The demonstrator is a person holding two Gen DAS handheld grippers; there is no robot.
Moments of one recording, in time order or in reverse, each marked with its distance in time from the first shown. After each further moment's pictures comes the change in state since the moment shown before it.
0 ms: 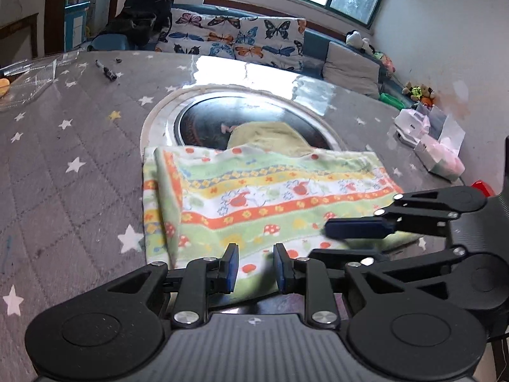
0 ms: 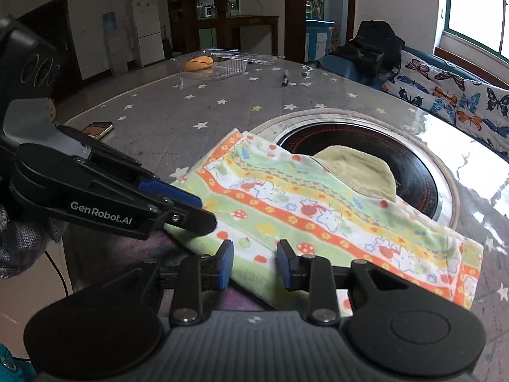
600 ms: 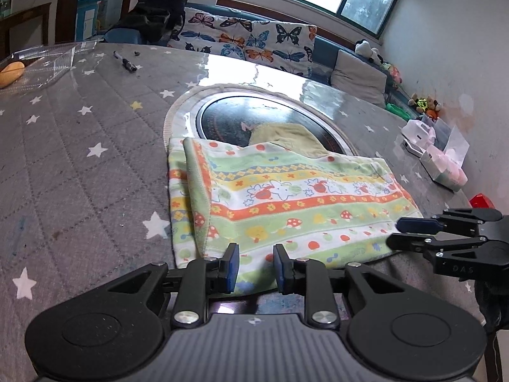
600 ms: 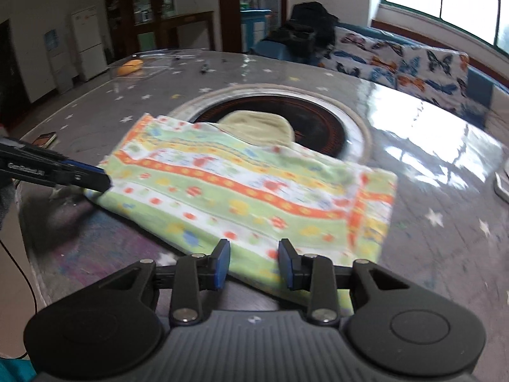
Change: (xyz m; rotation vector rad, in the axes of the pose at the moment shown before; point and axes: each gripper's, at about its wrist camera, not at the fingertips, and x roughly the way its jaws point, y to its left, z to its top) left arm -0.011 0.024 -0.009 -0.058 -0.020 0.000; right arm -0.039 -0.060 -0.045 0.170 0.029 -0.158
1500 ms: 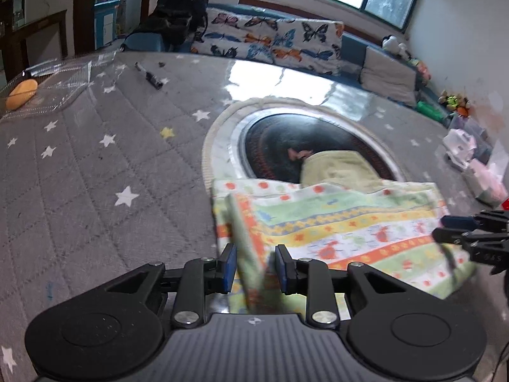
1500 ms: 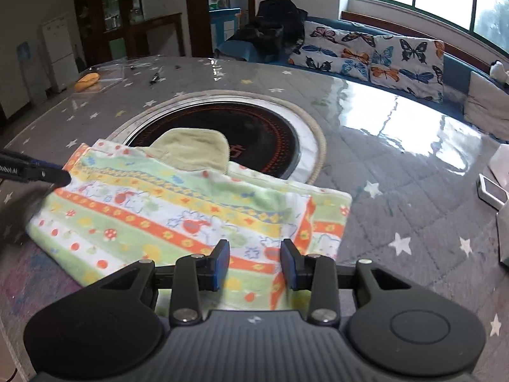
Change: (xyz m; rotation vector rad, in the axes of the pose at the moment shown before) left arm 0.036 0.031 0.052 0.009 0.031 0.119; right arm 0.033 -0.049 0.034 0.065 -0.001 -0.072
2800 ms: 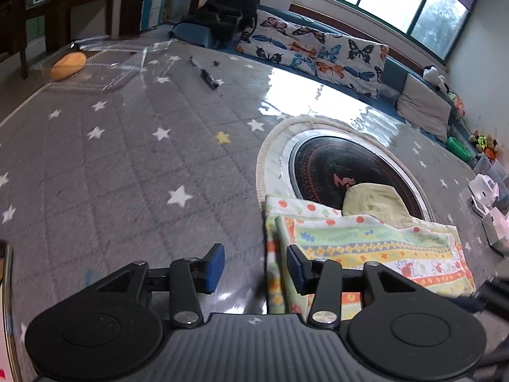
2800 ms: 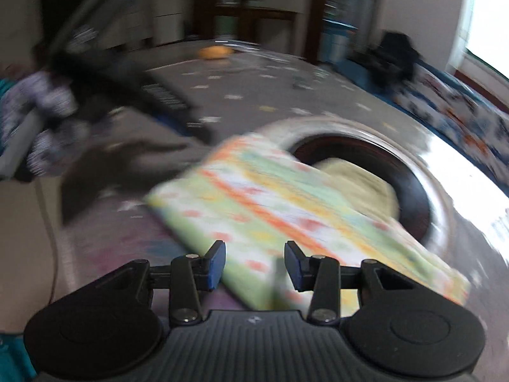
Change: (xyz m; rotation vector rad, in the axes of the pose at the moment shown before) left arm -0.025 0.030 0.005 -0.187 -0.023 0.057; right arm -0.017 0.143 0.005 -0.428 -0.008 0.244
